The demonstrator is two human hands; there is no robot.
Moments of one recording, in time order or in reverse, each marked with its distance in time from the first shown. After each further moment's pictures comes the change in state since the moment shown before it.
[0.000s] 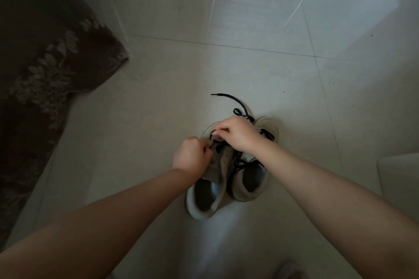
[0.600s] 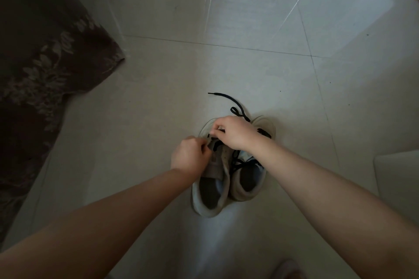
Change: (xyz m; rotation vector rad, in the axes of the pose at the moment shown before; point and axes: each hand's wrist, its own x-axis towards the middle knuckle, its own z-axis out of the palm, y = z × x) left_hand 0.002 0.002 0.004 -0.039 0.037 -0.014; right_hand -0.004 -0.012 -0.008 -0.117 -0.077 0.172
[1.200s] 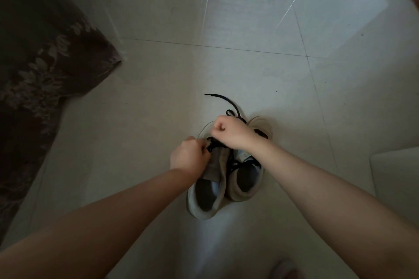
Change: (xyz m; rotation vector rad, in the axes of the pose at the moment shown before) left_hand -0.001 0.009 -0.003 0.118 -0.047 -0.011; right_hand -0.004 0.001 -0.005 0.296 -0.003 0.075
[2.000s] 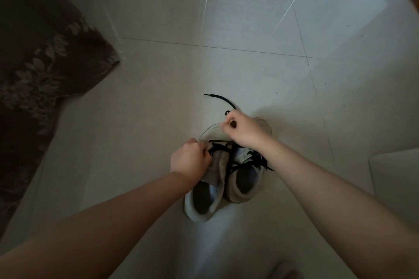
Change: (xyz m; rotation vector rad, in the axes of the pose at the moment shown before) left_hand -0.003 0.003 0.003 0.107 0.026 0.045; right_hand 0.002 0.023 -0.011 0.013 0.094 0.084
